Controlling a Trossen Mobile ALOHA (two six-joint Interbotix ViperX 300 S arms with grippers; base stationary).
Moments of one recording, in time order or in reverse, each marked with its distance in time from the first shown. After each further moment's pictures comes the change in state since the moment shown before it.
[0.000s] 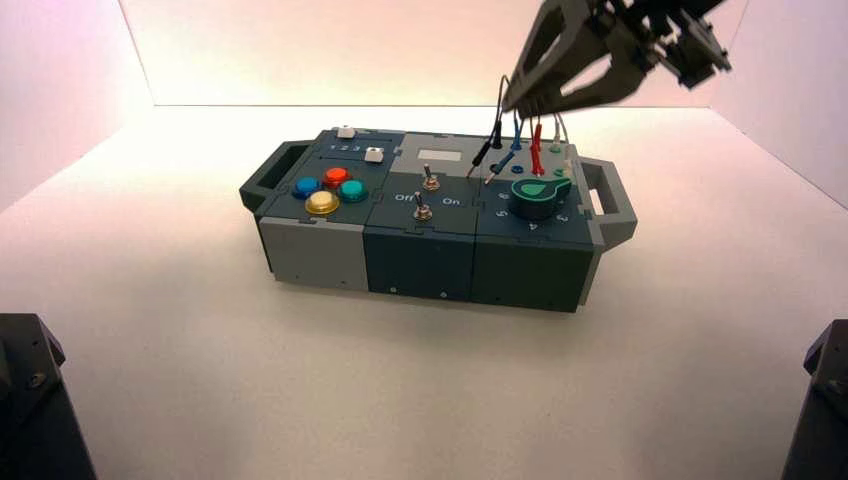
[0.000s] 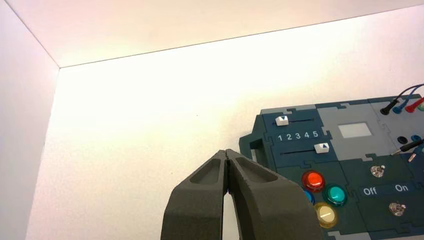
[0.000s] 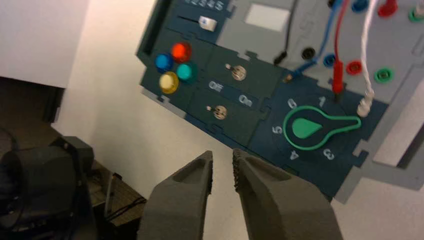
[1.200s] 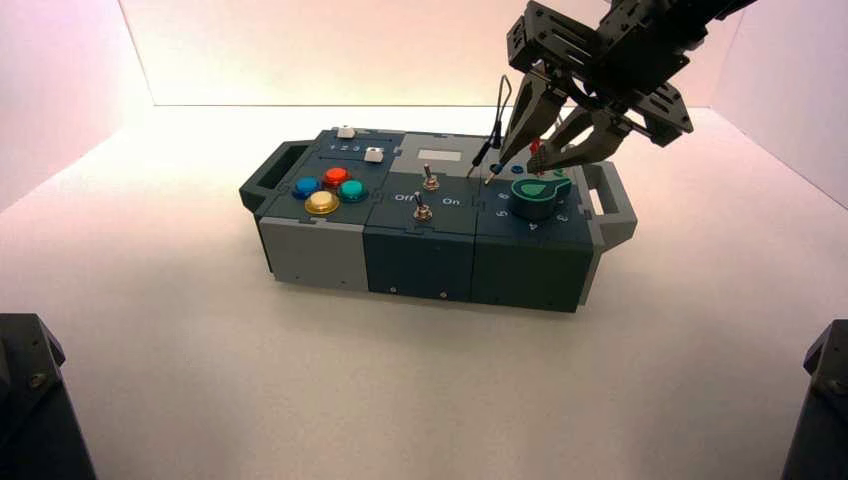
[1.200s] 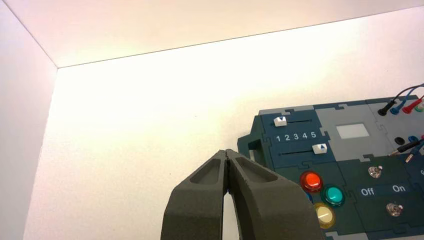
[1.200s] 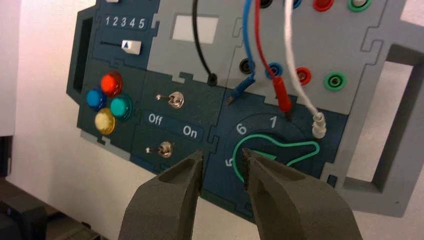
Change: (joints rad) left arm -0.005 -0.002 0.000 -0.003 -0.002 -0.003; right arm -0.064 0.252 -0.018 0.051 -0.176 0.002
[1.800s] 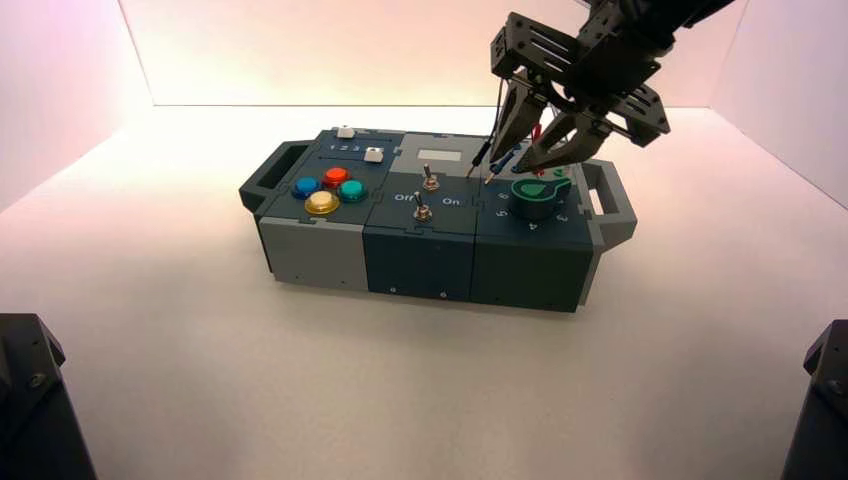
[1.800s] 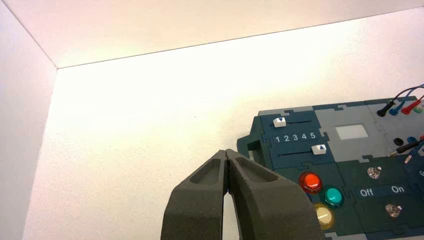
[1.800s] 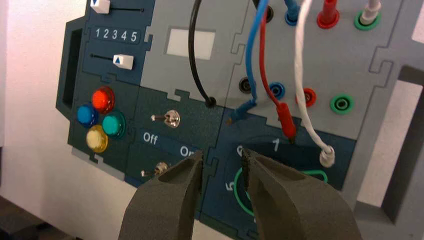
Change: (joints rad) left arm 0.000 -0.002 -0.002 -0.002 0.002 0.000; right arm -0.003 0.107 -0.067 0.000 -0.026 -0.002
